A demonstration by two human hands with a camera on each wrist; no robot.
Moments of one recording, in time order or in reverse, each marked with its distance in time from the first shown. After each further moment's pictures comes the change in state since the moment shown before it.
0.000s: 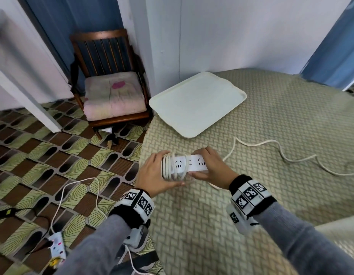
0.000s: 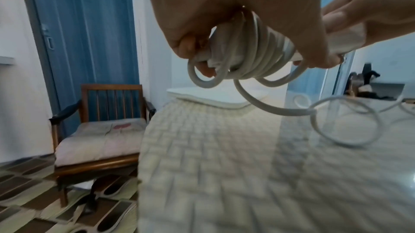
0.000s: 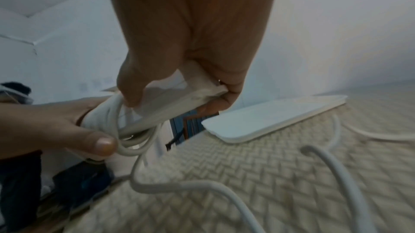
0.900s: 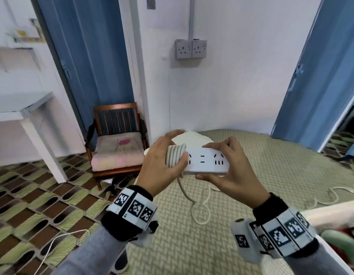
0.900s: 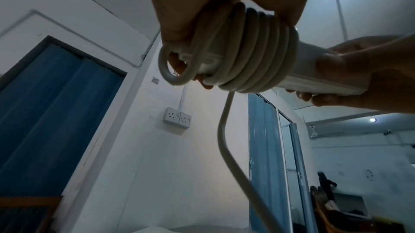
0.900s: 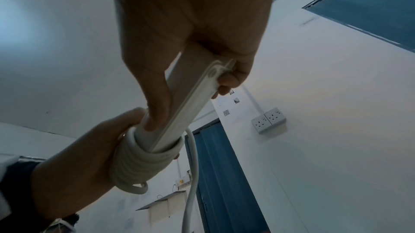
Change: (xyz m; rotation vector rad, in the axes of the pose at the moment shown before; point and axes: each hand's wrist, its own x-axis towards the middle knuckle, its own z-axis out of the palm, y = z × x) left_hand -0.070 0.231 -0.097 -0.236 0.461 0.432; right_hand -0.162 -0.079 -0.172 0.061 0.644 -0.431
